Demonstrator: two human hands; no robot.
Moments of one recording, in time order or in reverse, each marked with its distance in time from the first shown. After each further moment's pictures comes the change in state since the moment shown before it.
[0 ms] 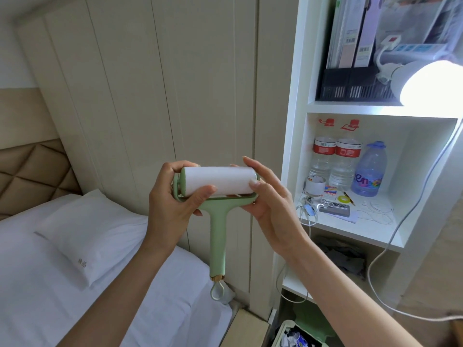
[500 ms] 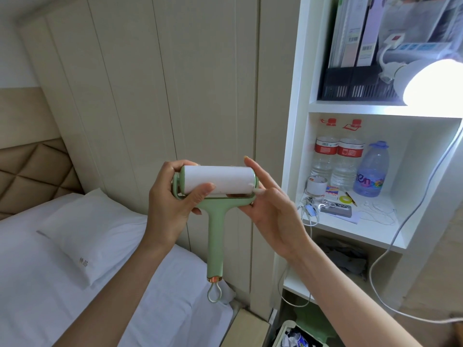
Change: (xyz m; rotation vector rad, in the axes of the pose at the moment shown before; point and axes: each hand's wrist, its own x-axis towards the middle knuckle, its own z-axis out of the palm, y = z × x) left_hand 0.004 -0.004 0.000 -0.007 -0.001 -0.018; right_hand 0.003 0.005 -0.009 0.208 -0.161 0.062
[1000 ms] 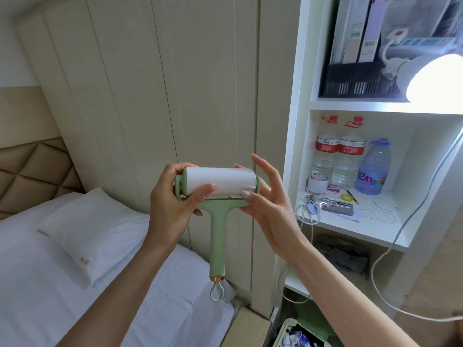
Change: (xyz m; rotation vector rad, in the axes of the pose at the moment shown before) left_hand 0.001 -0.008 0.002 0.017 0.010 -0.034; right_hand 0.000 0.009 -0.007 -0.263 0.094 -0.082
